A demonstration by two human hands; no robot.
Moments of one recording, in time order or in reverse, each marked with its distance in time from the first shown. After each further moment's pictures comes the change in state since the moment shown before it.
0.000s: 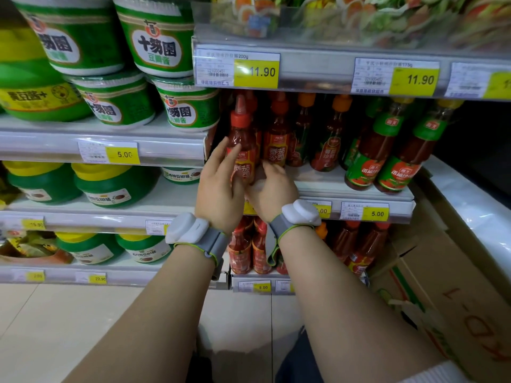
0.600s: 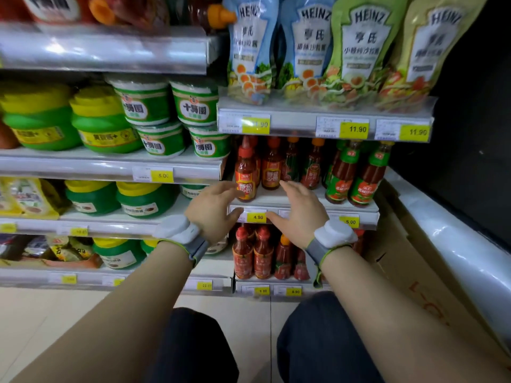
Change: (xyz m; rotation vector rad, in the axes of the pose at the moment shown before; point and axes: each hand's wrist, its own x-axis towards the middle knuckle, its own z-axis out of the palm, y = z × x) left_hand -0.016 0.045 -0.091 0.370 -0.438 0.075; right_hand -0.070 -0.010 -0.100 -0.245 -0.075 -0.169
